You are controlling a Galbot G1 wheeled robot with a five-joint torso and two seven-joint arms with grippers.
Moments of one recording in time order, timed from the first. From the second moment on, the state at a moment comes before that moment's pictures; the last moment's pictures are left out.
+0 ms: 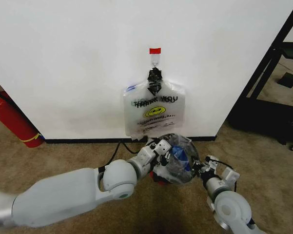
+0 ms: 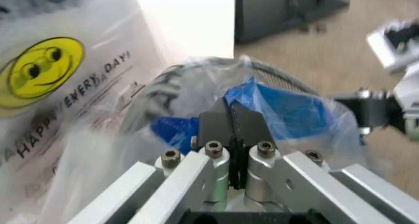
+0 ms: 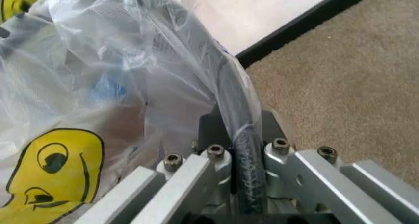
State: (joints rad) left arm 0.47 -0.81 0.62 -2.11 -0.86 0.33 -0.40; right arm -1.38 1.19 0.42 2.06 1.05 -0.32 0.49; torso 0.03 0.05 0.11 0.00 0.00
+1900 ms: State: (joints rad) left arm 1.15 -0.70 0.06 -2.35 -0.59 0.11 -0.18; right arm -1.34 1.20 0.48 2.05 1.18 -0.34 0.62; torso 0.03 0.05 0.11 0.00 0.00
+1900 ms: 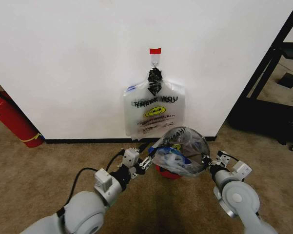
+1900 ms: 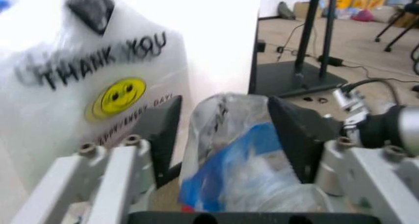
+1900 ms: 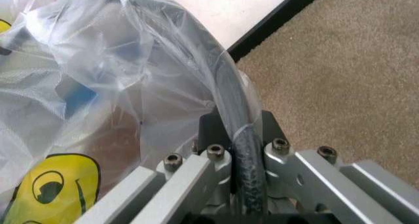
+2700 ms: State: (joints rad) left arm 0.37 -0.67 0.69 -2.19 -0.66 0.33 -0.21; right arm -1.36 1.18 0.46 2.06 1.13 -0.35 0.60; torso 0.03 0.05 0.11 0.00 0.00
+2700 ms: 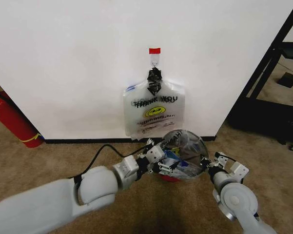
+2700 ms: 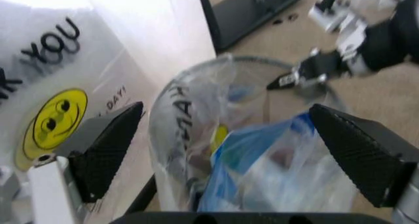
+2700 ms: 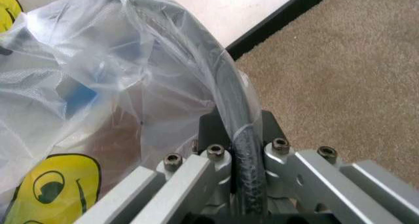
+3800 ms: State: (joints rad) left arm 0.34 -0.70 0.80 -2.15 -0.68 0.37 -0.27; right arm -1.35 1.18 0.44 2.06 1.12 -0.35 0.61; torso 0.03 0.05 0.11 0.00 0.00
